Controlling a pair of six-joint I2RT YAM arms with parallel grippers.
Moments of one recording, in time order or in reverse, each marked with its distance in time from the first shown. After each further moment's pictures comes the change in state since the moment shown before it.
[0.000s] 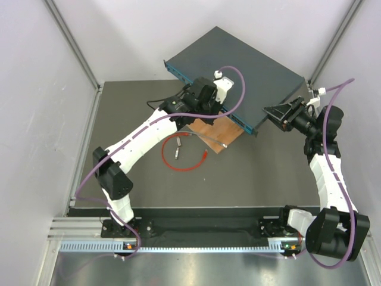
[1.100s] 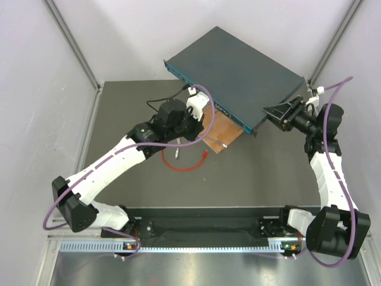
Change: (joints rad) left arm 0.003 -0.435 -0.504 0.233 0.060 -0.024; right arm 0.002 0.017 0.029 -0.044 -0.021 -0.014
